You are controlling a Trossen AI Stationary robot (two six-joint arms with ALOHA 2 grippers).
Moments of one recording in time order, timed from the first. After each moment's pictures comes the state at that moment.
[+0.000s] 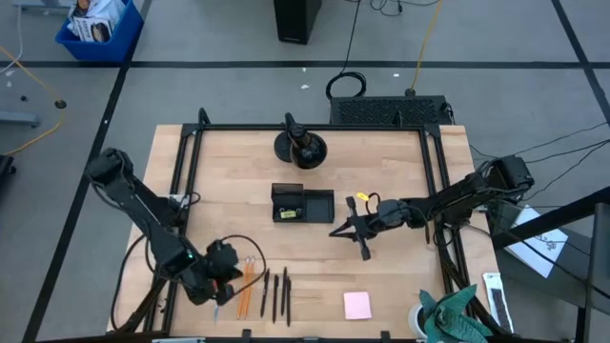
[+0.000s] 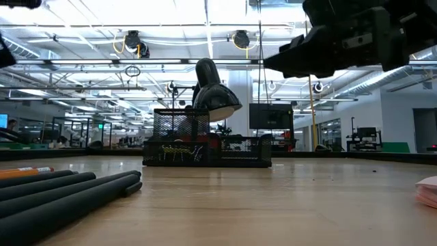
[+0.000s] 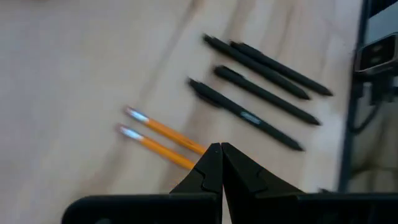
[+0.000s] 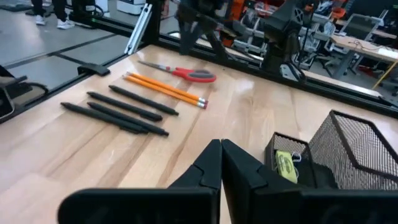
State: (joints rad) left arm -0.87 1.38 0.78 -0.46 -0.41 -1.25; right arm 0.20 1.45 0.43 0.79 -0.03 -0.20
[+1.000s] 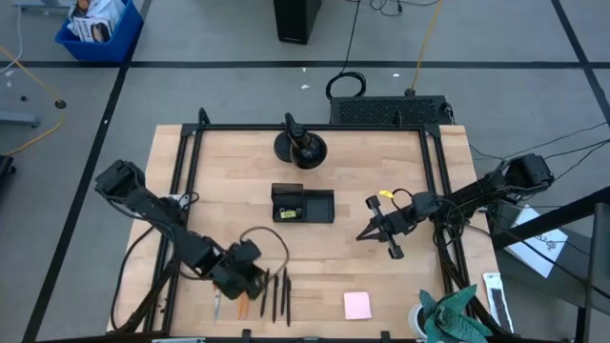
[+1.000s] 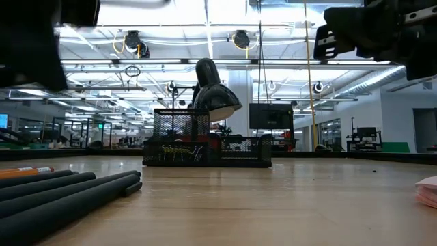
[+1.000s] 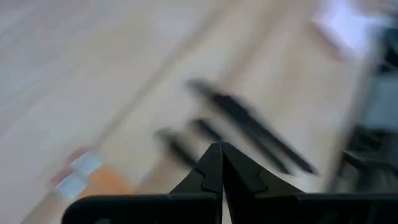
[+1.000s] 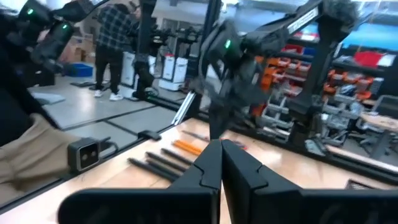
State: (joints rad) left arm -0.68 1.55 0.89 -0.38 -0.35 -1.39; right arm 0.19 1.23 0.16 1.16 -0.24 -0.17
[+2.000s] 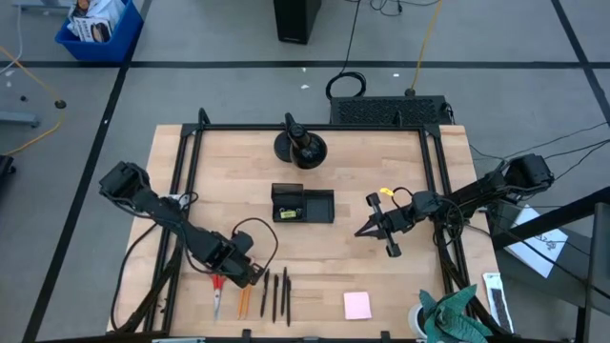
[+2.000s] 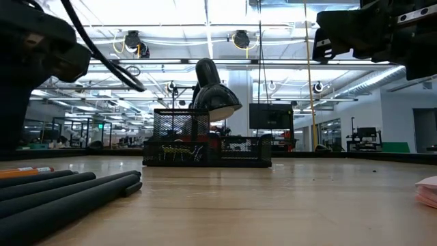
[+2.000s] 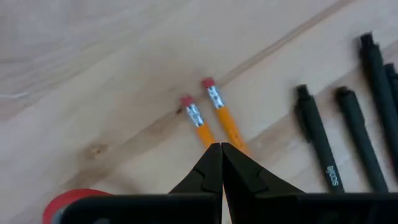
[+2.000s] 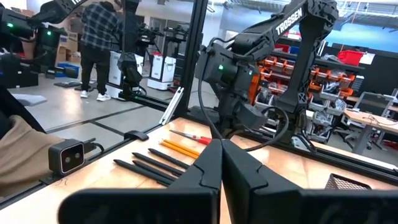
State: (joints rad) left arm -0.61 1.59 0.89 -0.65 -0.08 -1.63; right arm 0.18 1.23 0.16 1.16 -0.21 -0.17
